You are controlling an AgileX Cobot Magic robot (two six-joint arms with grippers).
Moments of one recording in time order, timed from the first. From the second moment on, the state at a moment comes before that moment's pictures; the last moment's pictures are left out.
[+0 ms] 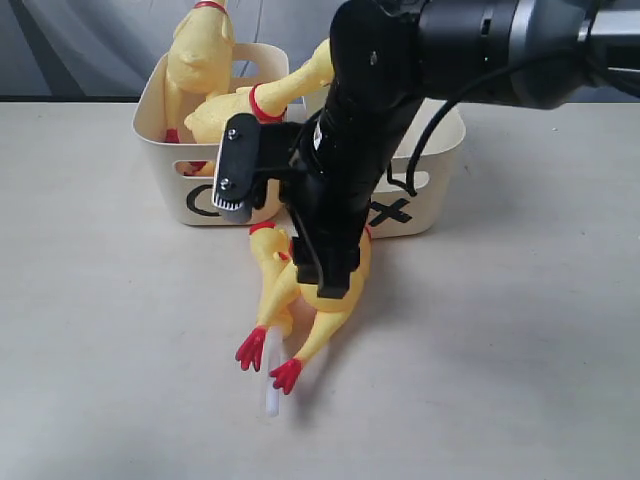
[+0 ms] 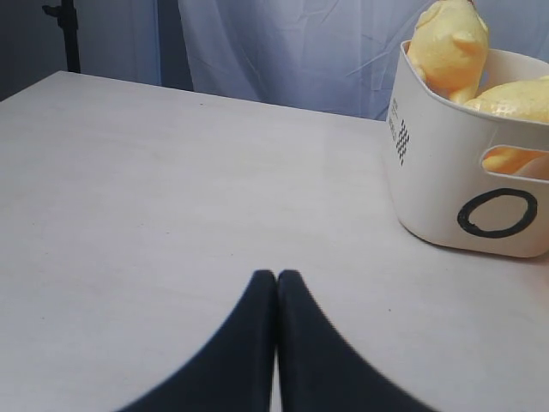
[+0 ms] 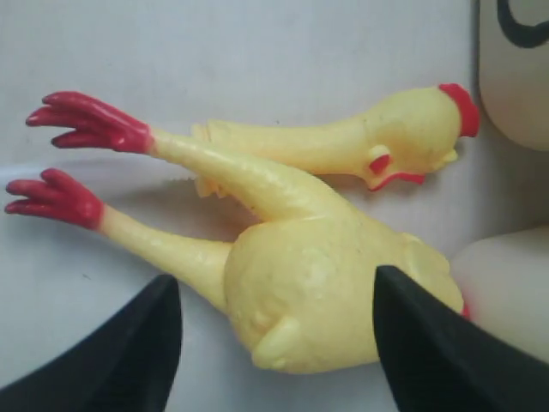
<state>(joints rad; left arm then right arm) 0.06 0.00 0.01 0.04 0.32 -0.17 0.76 1.84 -1.40 0.14 0.91 -0.95</state>
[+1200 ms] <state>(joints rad) 0.06 0.00 0.01 0.04 0.32 -0.17 0.76 1.86 -1.33 -0.02 1.17 -0.76</state>
